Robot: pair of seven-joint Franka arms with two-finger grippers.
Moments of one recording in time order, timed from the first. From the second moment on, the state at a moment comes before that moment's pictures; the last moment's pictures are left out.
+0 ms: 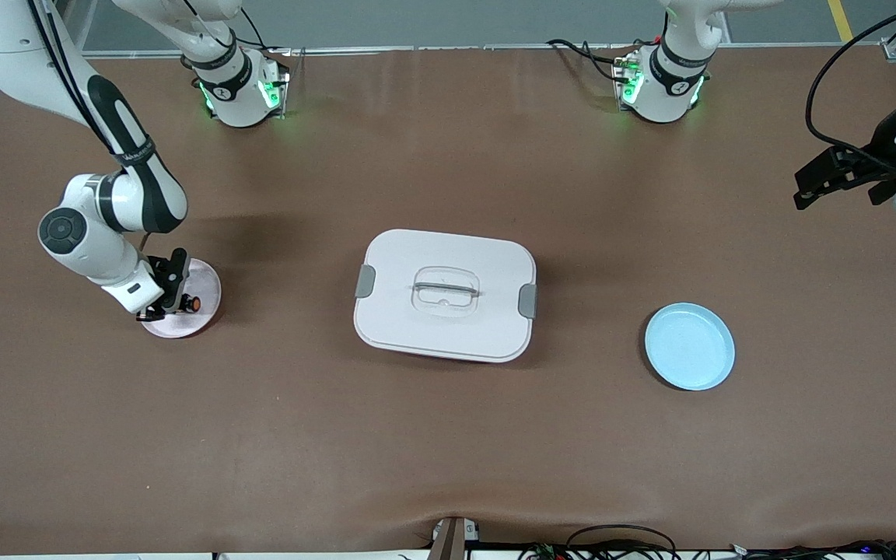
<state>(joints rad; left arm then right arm) 0.01 0.00 -0.10 -1.51 0.03 1.53 -0.13 -0.12 0.38 -0.01 -2.27 -0.16 2.67 -1.51</state>
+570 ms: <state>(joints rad) 0.01 0.00 -0.10 -1.53 0.03 1.53 -0.13 -0.12 0.38 -0.01 -2.26 -0.16 2.67 -1.52</state>
